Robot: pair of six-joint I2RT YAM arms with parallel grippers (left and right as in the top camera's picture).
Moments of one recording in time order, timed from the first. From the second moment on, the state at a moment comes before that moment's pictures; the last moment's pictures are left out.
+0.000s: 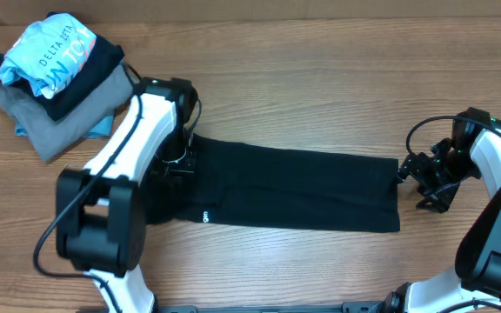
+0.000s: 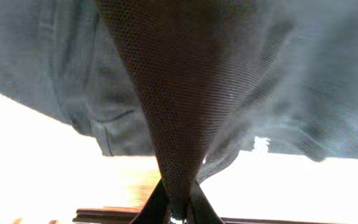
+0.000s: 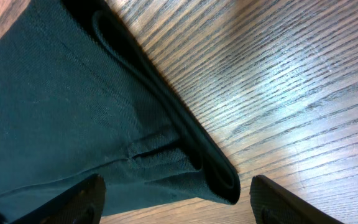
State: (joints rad) left arm -0.22 1.92 1.48 -1.42 -0.04 -0.17; right arm -0.36 1.77 1.16 -1.17 -0.24 0.28
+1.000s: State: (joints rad) left arm -0.37 1.90 1.49 -1.54 -0.03 -0.17; right arm -0.36 1.77 1.16 -1.16 -0.24 0.28
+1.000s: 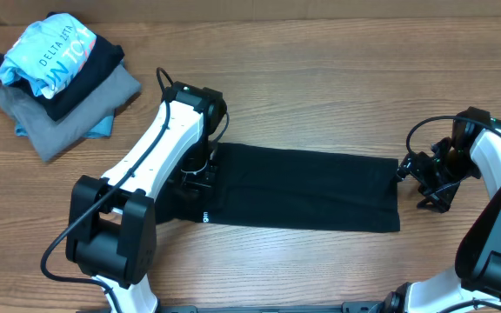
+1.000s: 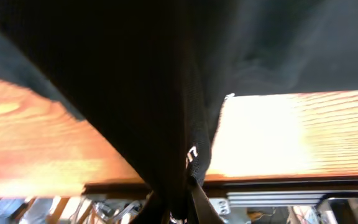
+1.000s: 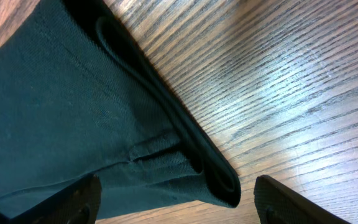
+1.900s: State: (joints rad) left arm -0.37 1.90 1.40 -1.54 -0.12 -0.20; right arm -0.36 1.77 1.16 -1.16 -0.24 0.28
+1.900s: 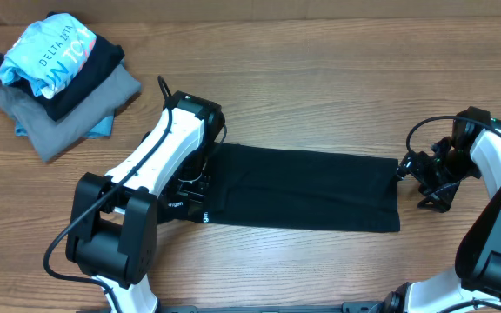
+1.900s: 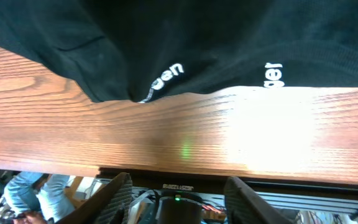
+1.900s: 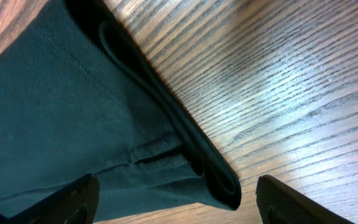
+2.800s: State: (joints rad) left arm -0.06 1.95 1.49 -1.06 0.00 -0.16; right arm -0.36 1.77 1.16 -0.97 -0.24 0.30
